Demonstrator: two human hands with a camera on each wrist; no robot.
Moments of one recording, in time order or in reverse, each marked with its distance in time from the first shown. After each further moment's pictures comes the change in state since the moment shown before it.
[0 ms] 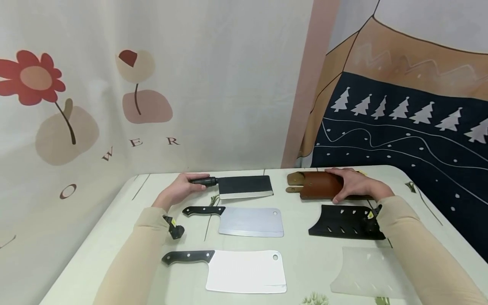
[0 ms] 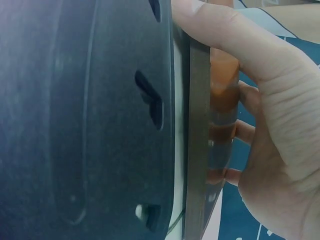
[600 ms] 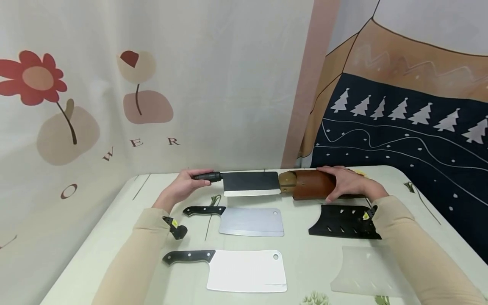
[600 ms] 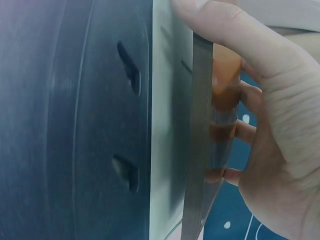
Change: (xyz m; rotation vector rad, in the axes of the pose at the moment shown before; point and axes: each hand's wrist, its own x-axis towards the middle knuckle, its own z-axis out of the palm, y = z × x) left_hand -0.003 0.022 0.011 -0.203 -0.022 0.066; right_hand 0.003 -0.027 -0.002 0.028 -0.002 -0.042
